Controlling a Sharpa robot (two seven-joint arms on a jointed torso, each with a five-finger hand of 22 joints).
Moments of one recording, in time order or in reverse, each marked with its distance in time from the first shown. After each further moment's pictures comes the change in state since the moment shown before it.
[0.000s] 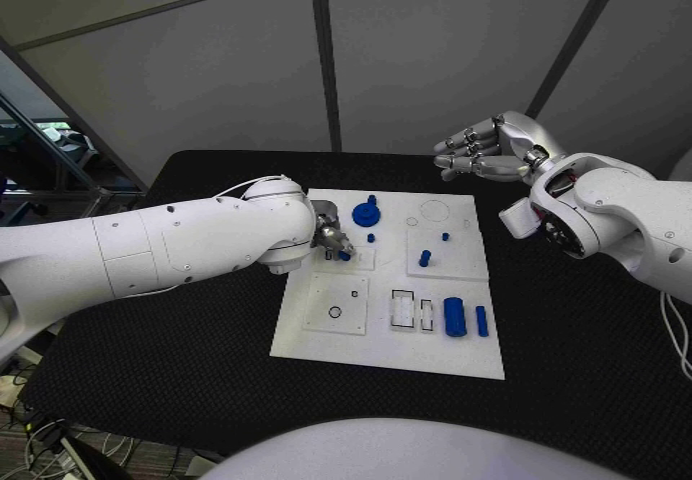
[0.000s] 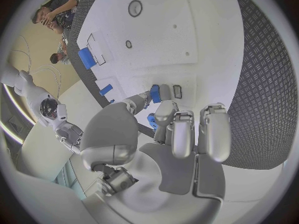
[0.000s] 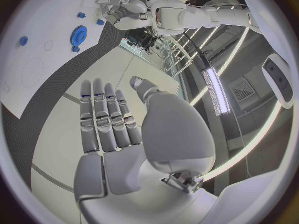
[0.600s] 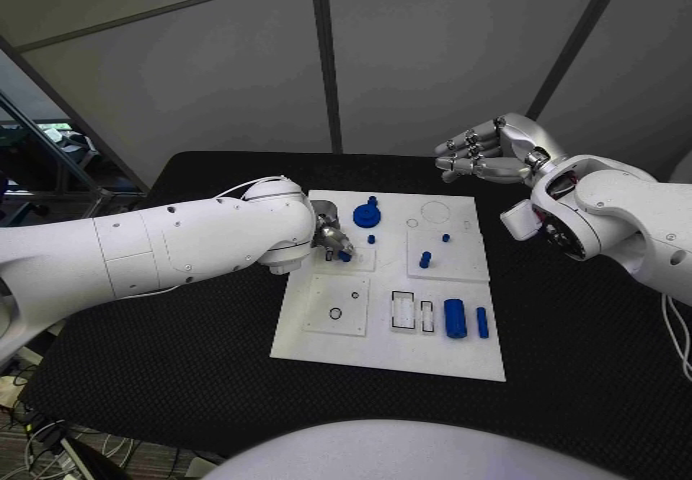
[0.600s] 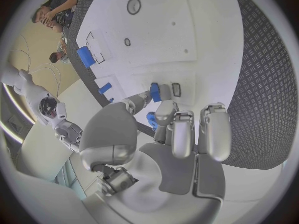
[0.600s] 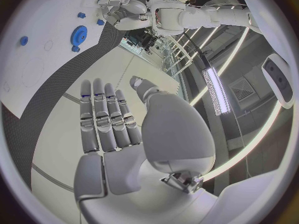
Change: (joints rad) left arm 0.000 -0.002 0.000 -0.005 0.001 -0.010 0.001; left_hand 0.003 0.003 0.031 -0.007 0.000 -0.008 0.006 -0.005 0.011 -0.003 0.003 -0.004 -0.004 0.000 0.000 0.000 0.000 0.000 -0.004 0.004 -0.005 0.000; right arm 0.000 0.000 0.000 0.000 0.000 0.000 0.000; right_hand 0.000 0.000 0.003 -0.003 -0.007 0.000 0.000 0.000 0.000 0.000 0.000 0.000 0.000 0.000 0.000 0.000 0.000 0.000 0.000 0.000 0.000 0.001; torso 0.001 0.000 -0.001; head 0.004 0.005
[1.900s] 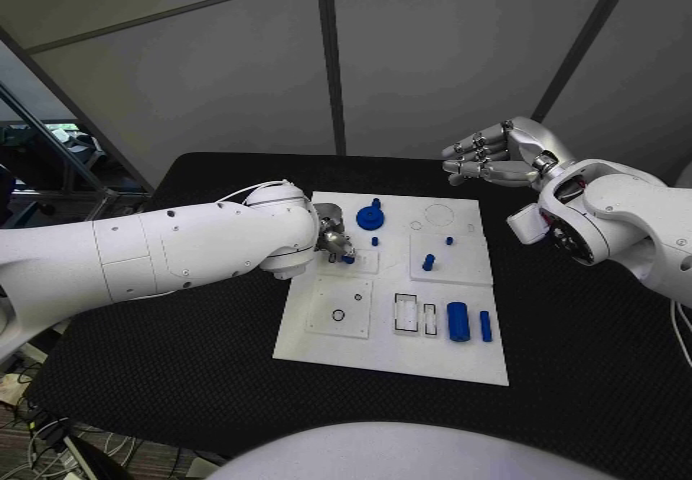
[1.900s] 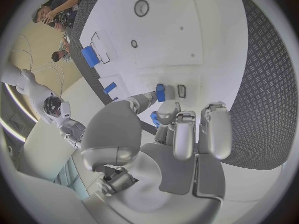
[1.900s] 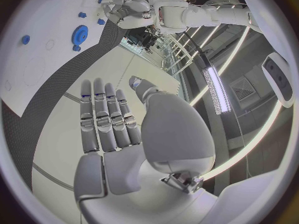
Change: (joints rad) left arm -0.002 -0.025 0.001 0.048 0.001 -0.032 0.001; left_hand 0.118 0.029 0.075 -0.006 -0.001 -0.031 0.025 -0.042 0.057 -0.018 0.018 -0.017 -0.018 0.000 0.014 -0.004 0.000 0.000 -0.014 0.014 -0.012 0.000; right arm 0.000 -0.007 0.000 0.001 0.007 0.001 -0.001; right_hand 0.009 0.001 0.013 -0.007 -0.017 0.007 -0.007 0.004 0.000 0.004 -0.004 0.000 0.004 0.007 -0.007 0.000 0.007 0.000 -0.004 -0.003 0.015 0.012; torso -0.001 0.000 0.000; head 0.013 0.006
